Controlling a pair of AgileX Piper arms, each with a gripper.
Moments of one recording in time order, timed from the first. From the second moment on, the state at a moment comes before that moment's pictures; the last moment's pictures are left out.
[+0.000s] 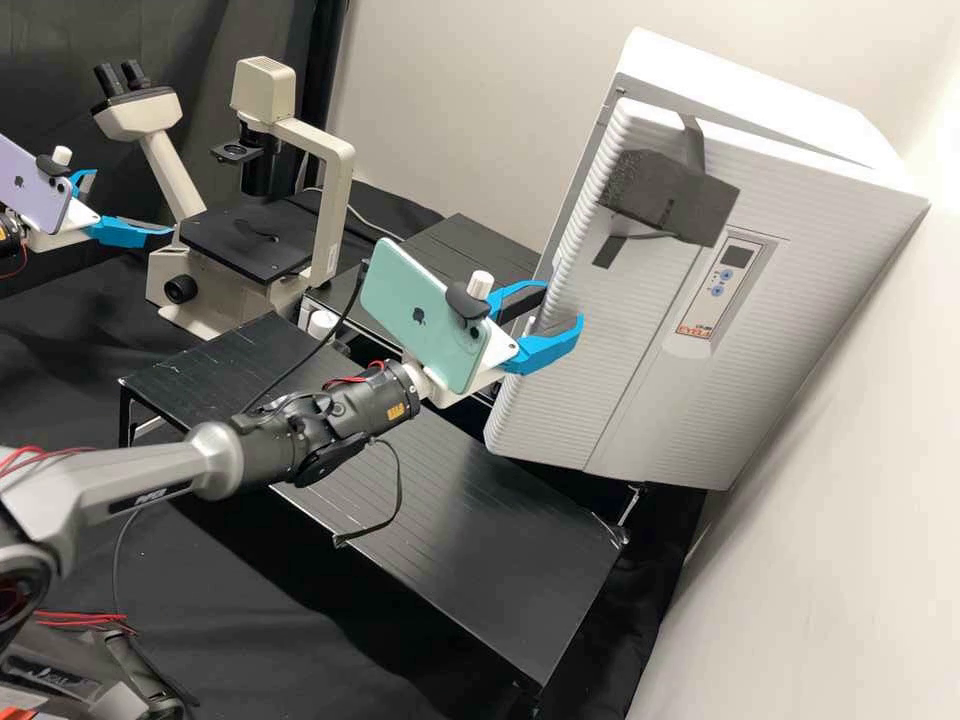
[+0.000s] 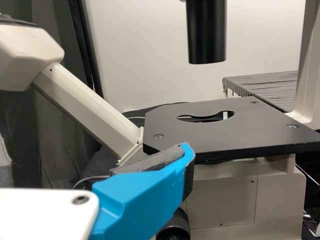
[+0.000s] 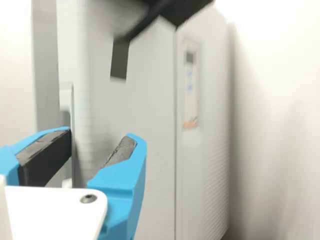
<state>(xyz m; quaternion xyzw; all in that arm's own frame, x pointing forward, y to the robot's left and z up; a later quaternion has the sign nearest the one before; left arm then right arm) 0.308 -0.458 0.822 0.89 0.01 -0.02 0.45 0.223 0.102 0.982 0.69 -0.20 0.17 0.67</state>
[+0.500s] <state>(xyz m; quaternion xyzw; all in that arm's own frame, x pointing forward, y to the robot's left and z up) 0.308 -0.458 0.822 0.89 0.01 -0.02 0.45 0.152 0.114 0.969 0.65 -0.25 0.25 0.67</state>
